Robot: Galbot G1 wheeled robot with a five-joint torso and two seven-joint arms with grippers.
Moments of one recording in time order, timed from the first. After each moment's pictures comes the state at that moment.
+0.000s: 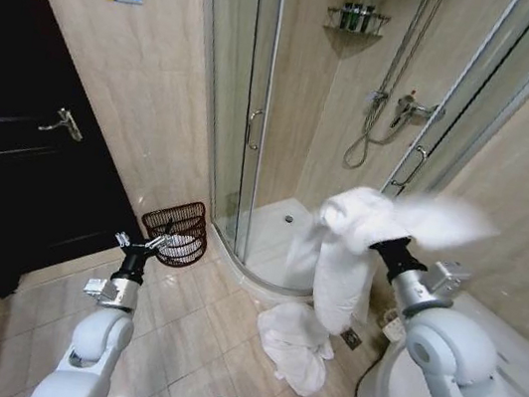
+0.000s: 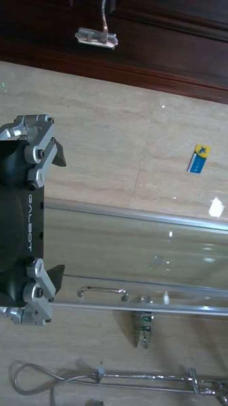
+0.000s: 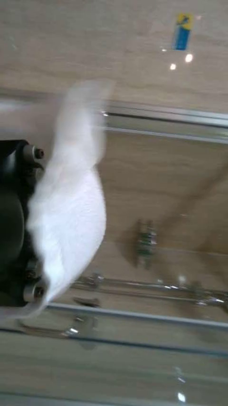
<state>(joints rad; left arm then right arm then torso) 1.48 -1.37 -0.69 -2.04 -0.37 -0.18 0.00 -1.19 0.92 0.63 2.40 0.62 -0.44 0.24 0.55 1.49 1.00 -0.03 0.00</state>
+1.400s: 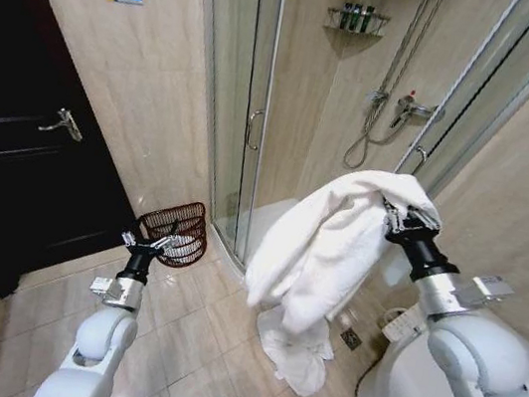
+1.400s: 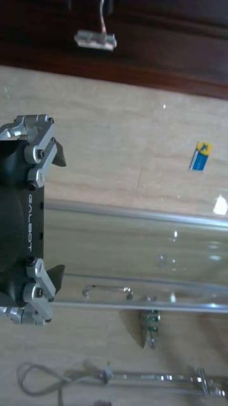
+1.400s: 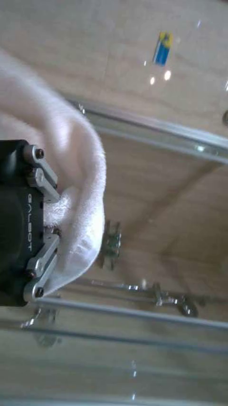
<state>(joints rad) 1.50 -1.37 -0.68 -2.08 -0.34 -0.15 -0.05 -1.26 0.85 0.74 2.34 0.60 -0.23 0.15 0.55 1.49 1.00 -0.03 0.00</state>
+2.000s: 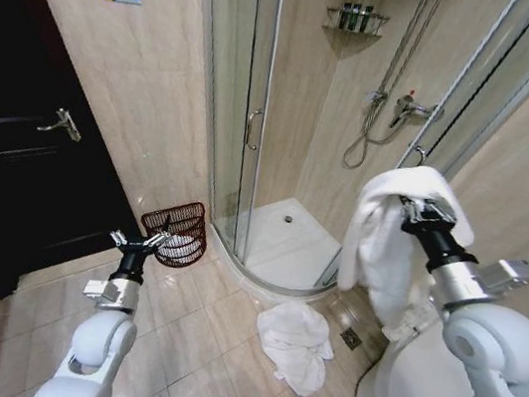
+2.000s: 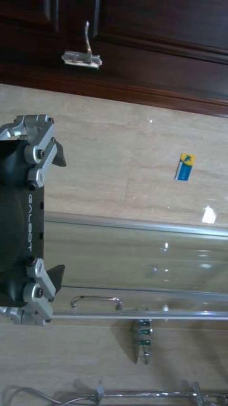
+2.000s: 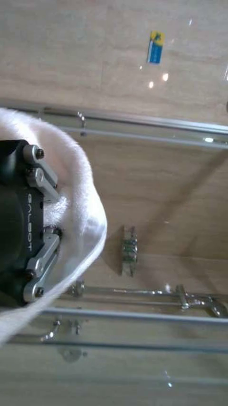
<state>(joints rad) 1.52 -1.43 -0.67 -2.13 -0.25 -0.16 -0.09 -1.19 0.84 0.74 2.33 0.76 -0.34 0.12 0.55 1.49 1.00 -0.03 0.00</state>
